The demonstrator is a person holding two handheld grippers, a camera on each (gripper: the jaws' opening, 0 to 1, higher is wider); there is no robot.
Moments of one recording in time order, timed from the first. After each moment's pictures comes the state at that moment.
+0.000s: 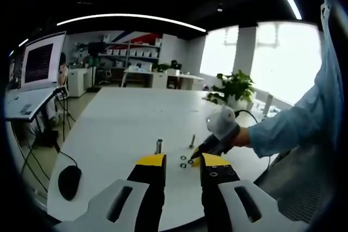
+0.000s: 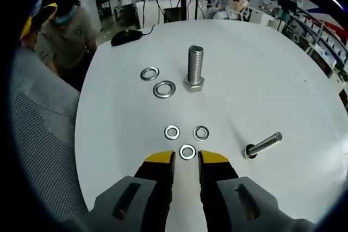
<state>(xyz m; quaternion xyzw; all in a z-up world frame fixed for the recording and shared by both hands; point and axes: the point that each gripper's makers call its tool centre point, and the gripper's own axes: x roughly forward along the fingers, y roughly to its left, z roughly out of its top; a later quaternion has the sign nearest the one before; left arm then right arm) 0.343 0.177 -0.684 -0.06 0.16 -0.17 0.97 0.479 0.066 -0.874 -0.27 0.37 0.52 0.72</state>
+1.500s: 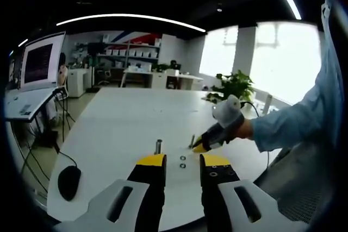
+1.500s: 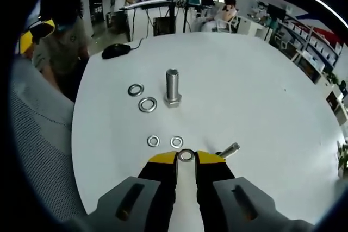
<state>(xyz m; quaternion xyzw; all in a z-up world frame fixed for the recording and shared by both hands) 0.343 0.176 -0.683 -0.06 0.16 -0.17 0.97 0.509 0.054 -0.831 -0.27 0.32 0.49 0.77</state>
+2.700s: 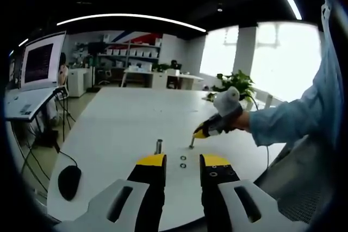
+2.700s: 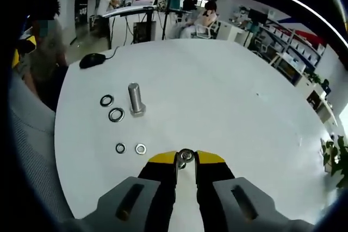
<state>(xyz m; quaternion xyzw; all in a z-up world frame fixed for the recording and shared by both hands) 0.344 0.177 -0.683 -0.06 0.16 -0.17 0.97 0.555 0.036 -0.813 -0.28 0.30 0.43 0.81</state>
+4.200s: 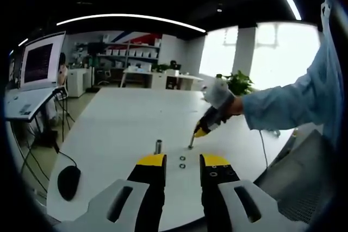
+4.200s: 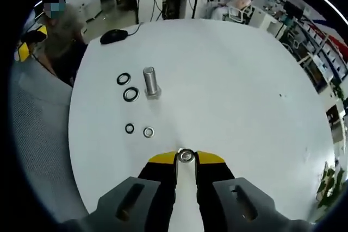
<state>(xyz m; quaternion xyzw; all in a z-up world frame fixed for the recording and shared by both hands) 0.344 0.176 -0.683 -0.07 0.16 -0.17 0.97 0.551 0.035 -0.814 -0.37 0.37 0.50 0.69</state>
